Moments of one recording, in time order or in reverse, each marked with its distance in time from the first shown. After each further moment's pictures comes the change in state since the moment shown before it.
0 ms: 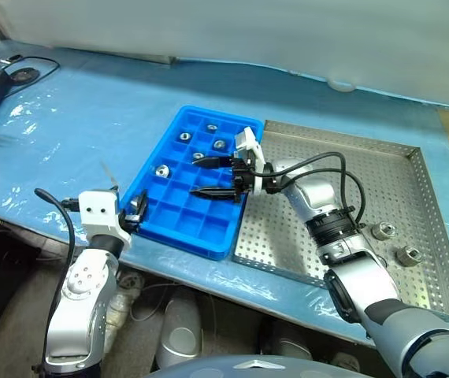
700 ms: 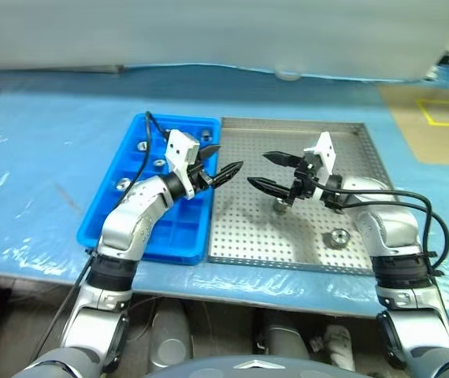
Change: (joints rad) left arm -0.675 0.025 -0.259 0.635 -0.204 -0.048 -0.564; right arm 0.435 -0.277 -0.289 -0.583 0.059 0.240 -0.340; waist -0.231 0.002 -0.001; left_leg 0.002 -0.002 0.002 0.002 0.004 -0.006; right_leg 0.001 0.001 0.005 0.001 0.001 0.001
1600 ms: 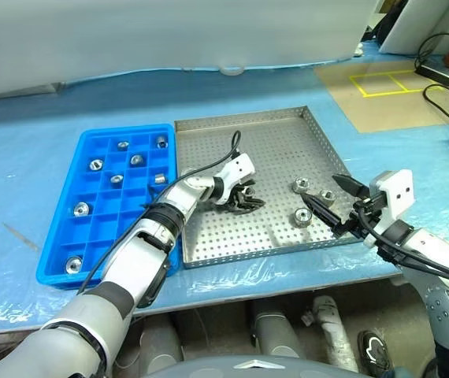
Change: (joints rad) left arm -0.377 -0.132 -0.184 0.874 0.396 -0.338 -0.244; right arm 0.389 -0.031 -0.217 -0.463 0.127 0.136 -0.349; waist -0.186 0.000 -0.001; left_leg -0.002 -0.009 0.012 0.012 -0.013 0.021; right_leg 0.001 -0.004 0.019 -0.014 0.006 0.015
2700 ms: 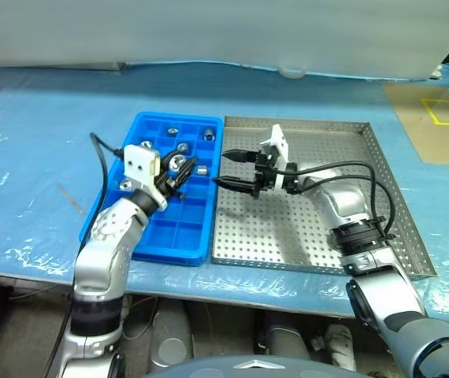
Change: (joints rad) left arm 0.773 0.111 0.386 -1.380 -0.328 0.422 0.537; right arm -0.762 0.220 0.481 0.945 -0.145 -0.321 0.552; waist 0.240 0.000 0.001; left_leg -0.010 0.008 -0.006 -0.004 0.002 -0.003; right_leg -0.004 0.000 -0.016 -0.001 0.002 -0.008
